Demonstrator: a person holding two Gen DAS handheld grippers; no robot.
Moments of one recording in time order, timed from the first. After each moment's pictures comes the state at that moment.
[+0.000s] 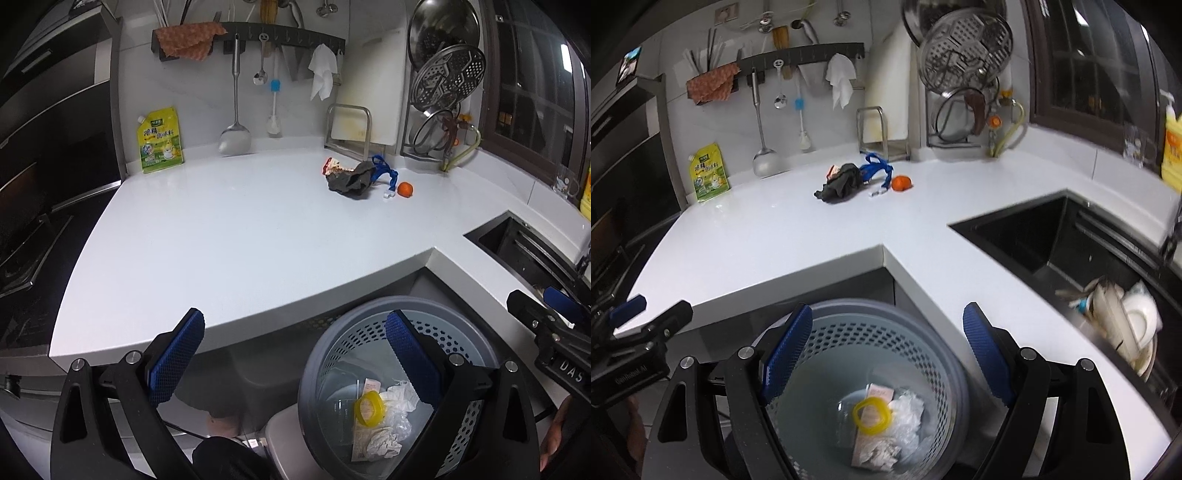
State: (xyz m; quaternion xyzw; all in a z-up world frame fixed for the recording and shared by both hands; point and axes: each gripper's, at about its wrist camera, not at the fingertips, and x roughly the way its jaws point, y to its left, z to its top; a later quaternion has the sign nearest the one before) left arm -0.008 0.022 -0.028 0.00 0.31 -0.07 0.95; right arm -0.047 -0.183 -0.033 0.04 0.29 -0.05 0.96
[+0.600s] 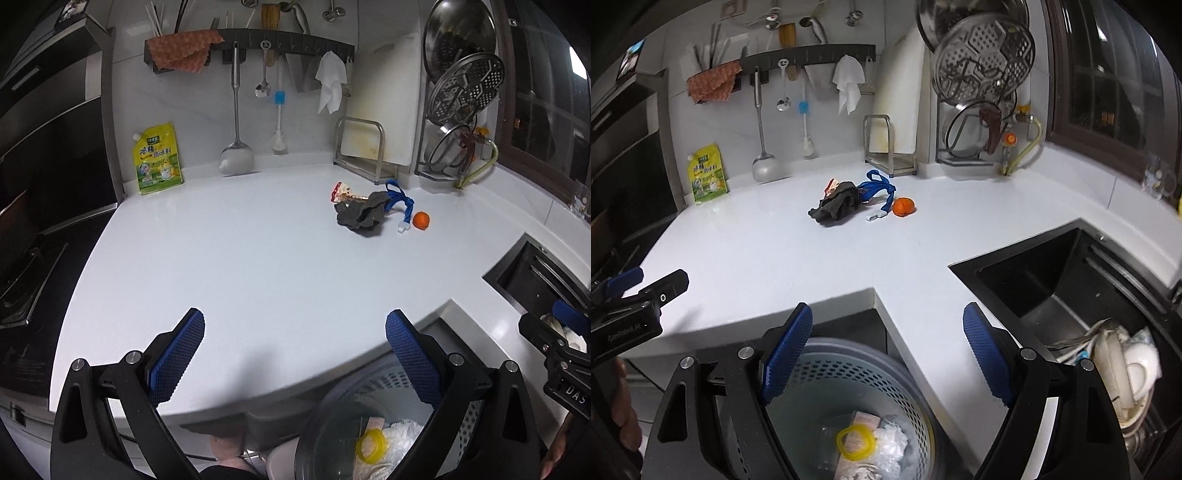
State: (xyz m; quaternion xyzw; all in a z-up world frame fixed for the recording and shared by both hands) left arm 0.060 0.008 -0.003 0.01 0.30 -0.04 0.95; right arm 0.011 -0.216 -0.017 0.04 0.30 -0.02 0.95
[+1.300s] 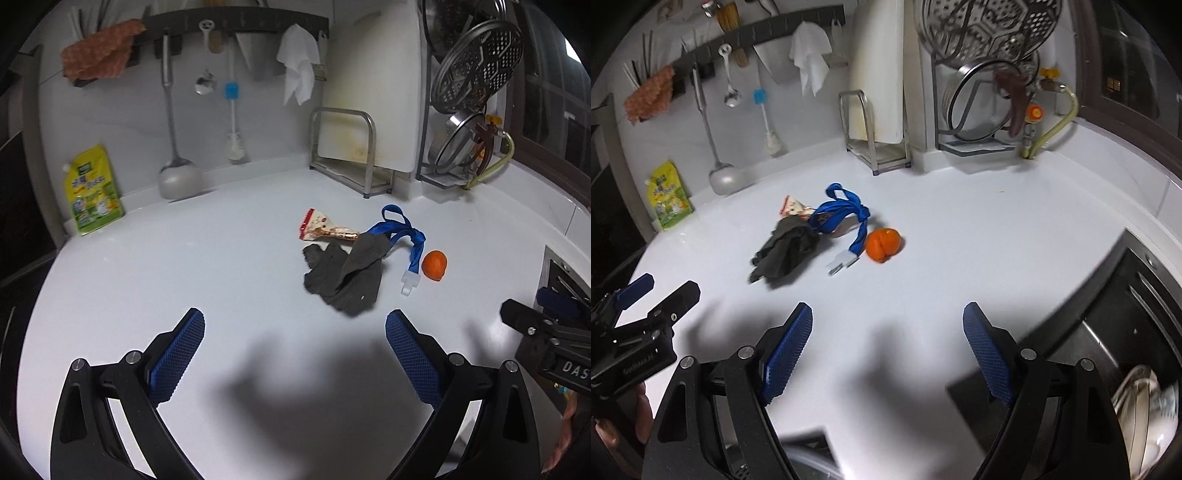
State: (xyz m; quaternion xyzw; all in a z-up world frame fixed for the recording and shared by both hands) left arm 0.220 -0.063 -0.007 0.03 0.32 -0.08 0.94; right arm 0.194 -0.271 -0.016 0.06 0.36 -0.02 0.93
